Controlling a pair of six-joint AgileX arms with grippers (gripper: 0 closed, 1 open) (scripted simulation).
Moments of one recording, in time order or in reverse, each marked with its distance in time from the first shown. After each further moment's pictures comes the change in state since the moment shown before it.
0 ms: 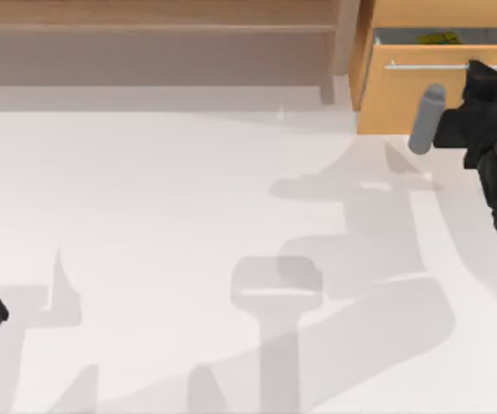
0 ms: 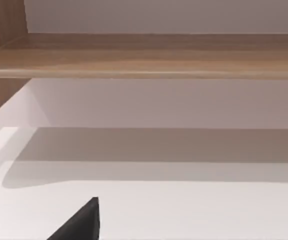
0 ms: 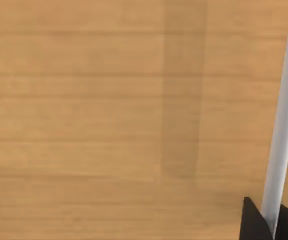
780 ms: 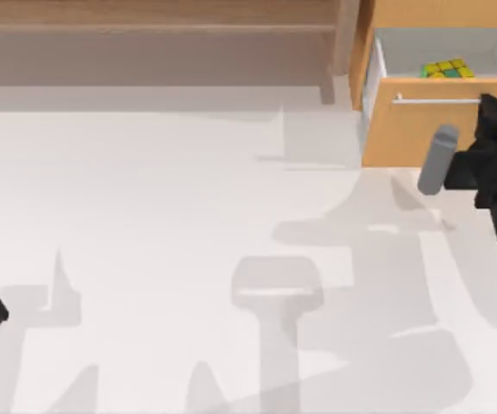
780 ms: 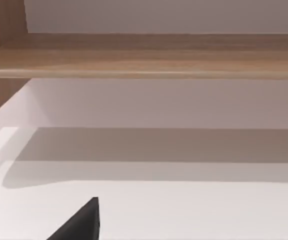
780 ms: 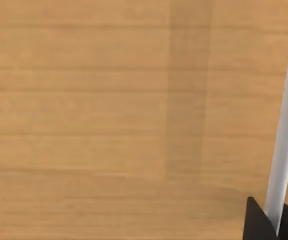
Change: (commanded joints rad) left arm 0.000 0.000 0.000 0.000 0.000 0.000; right arm 0.036 -0.097 -0.251 0.146 0.039 0.000
